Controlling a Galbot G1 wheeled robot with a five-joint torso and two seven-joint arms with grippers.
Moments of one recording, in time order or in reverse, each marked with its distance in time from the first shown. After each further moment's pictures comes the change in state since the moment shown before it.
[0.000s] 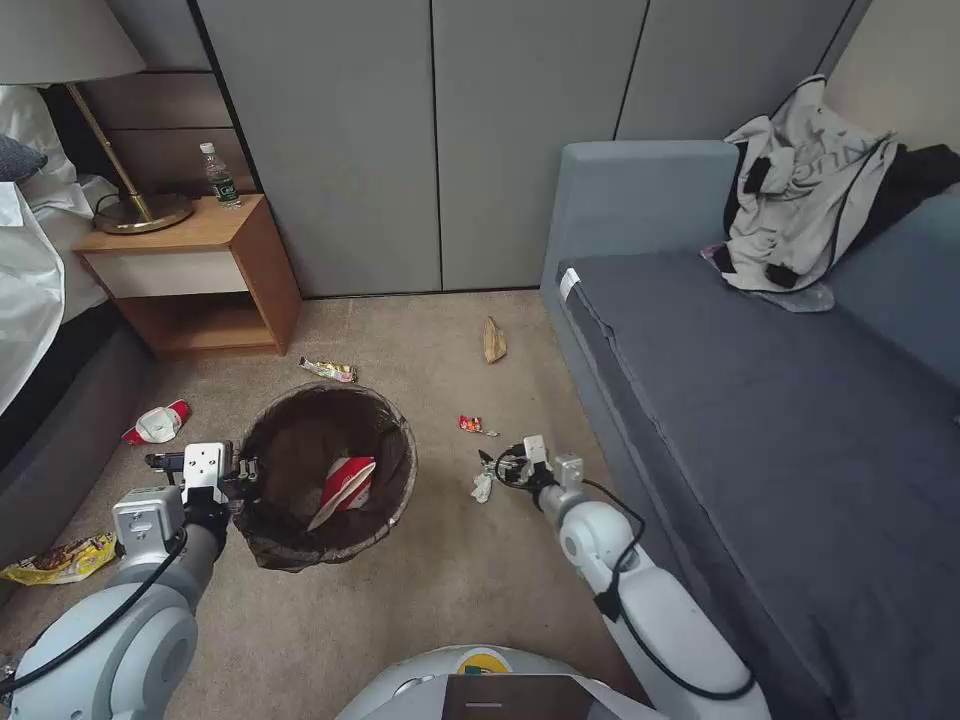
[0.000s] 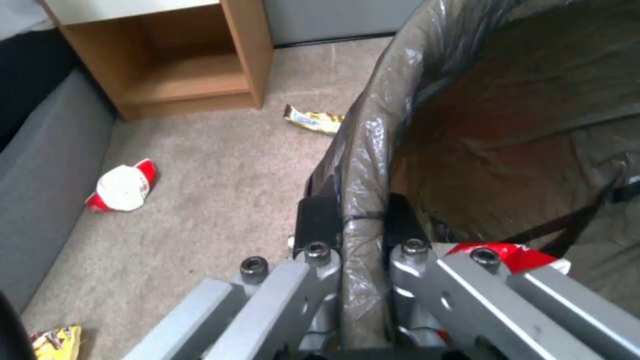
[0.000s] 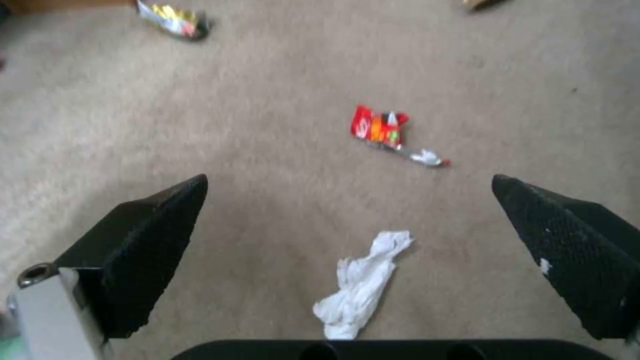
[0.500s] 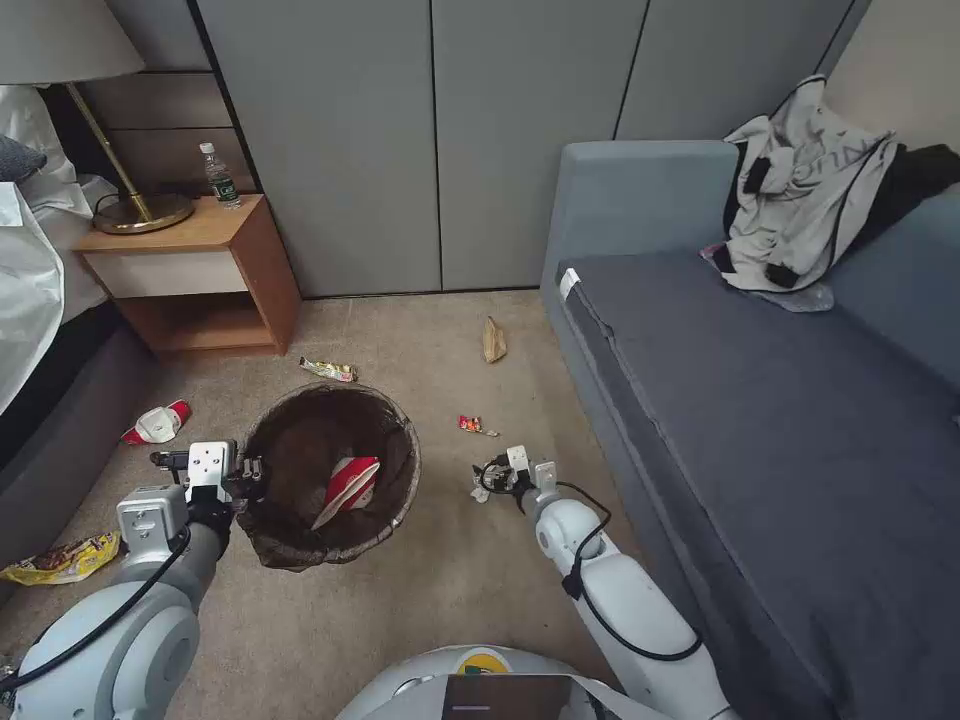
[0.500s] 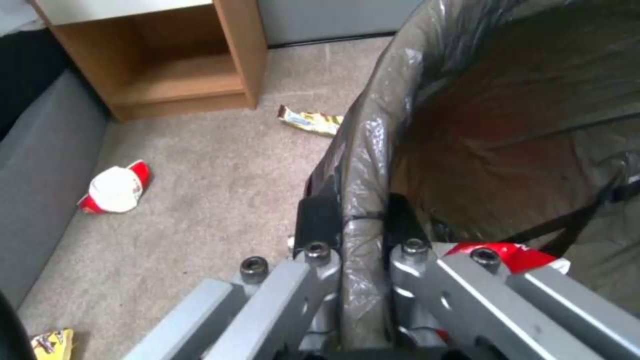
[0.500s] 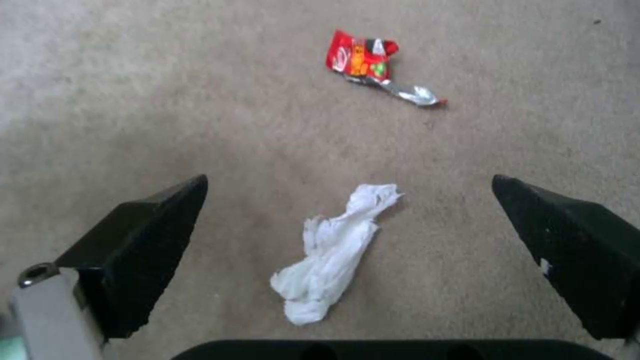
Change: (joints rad) left arm -0.003 0.003 0.006 0.000 -0.003 0.001 0.004; right arm 0.081 0.077 -0.027 -0.217 -0.107 0.008 0.004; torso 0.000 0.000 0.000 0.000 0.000
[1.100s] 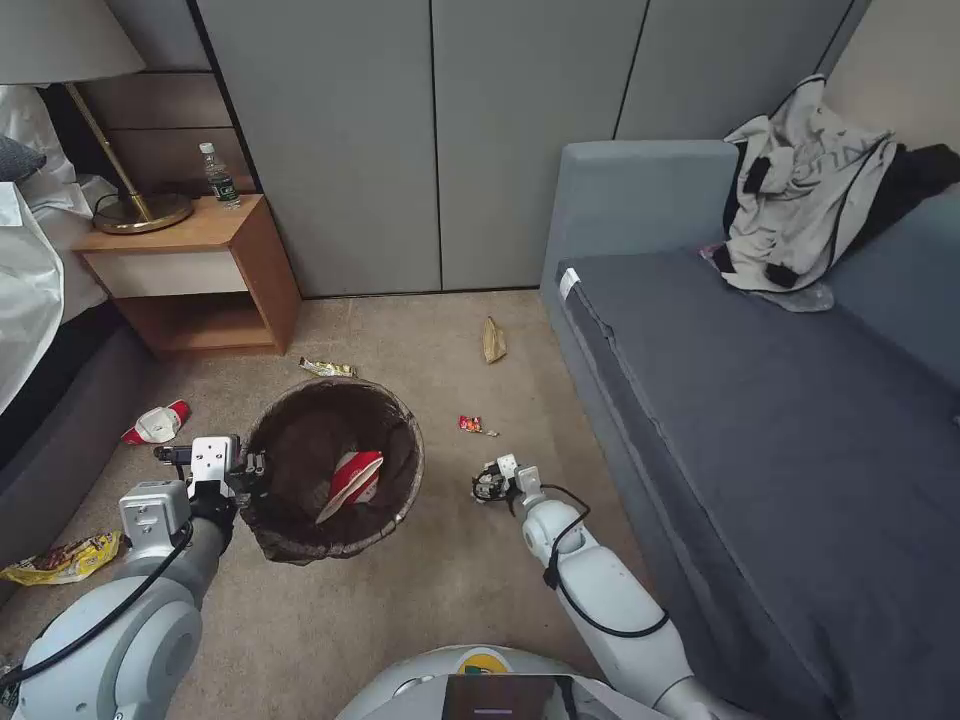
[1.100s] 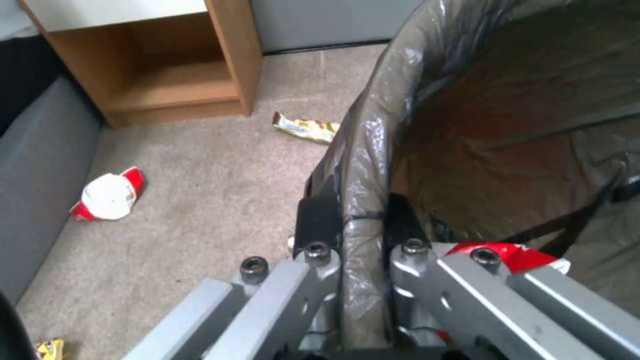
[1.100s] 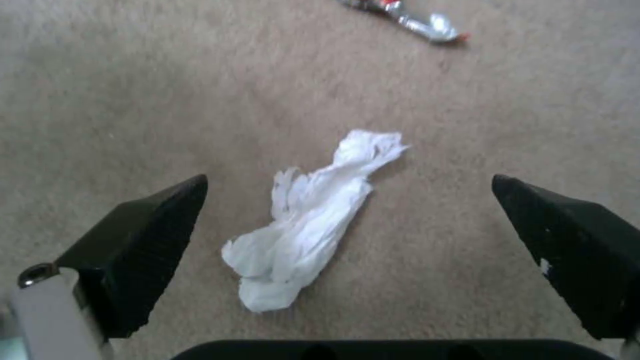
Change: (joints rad) left arm -0.016 0.000 0.006 0.000 -0.003 0.001 0.003; right arm 0.085 0.064 -0.025 -0.230 -0.128 0.035 -0.024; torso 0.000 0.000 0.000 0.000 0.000
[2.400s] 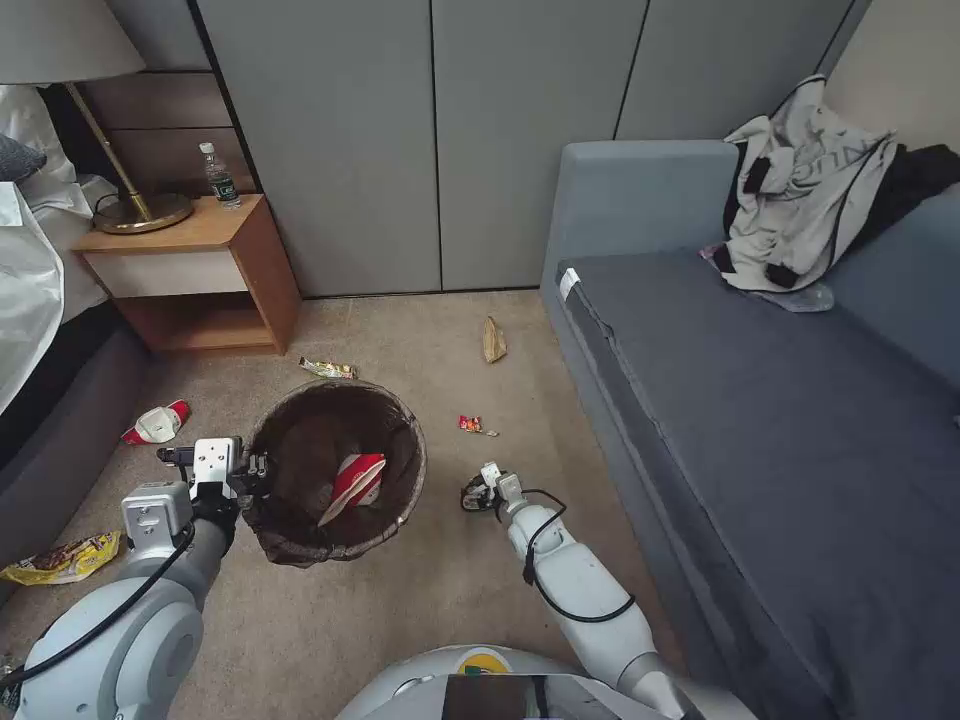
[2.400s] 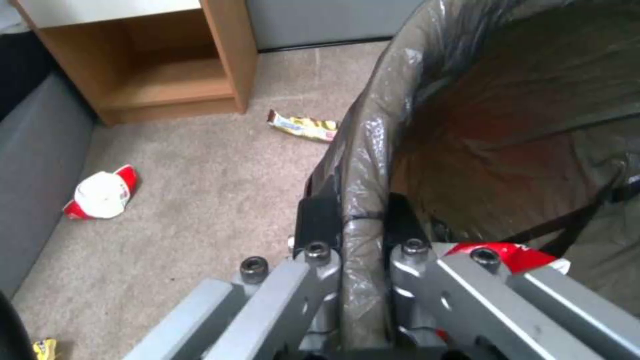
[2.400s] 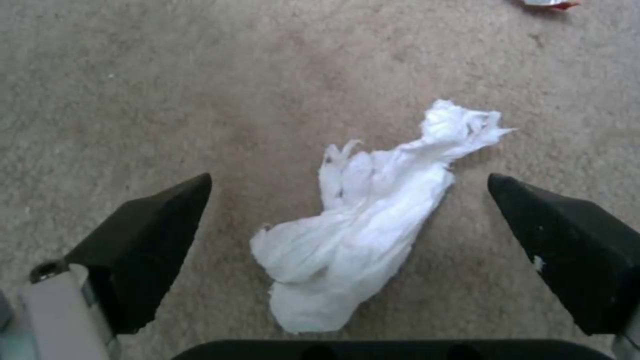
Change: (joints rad) left arm 0.001 0.004 0.004 0.000 -0.010 0.001 0.001; right arm 0.056 0.079 0.006 -0.189 -0.156 0.091 -0.067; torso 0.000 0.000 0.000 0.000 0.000
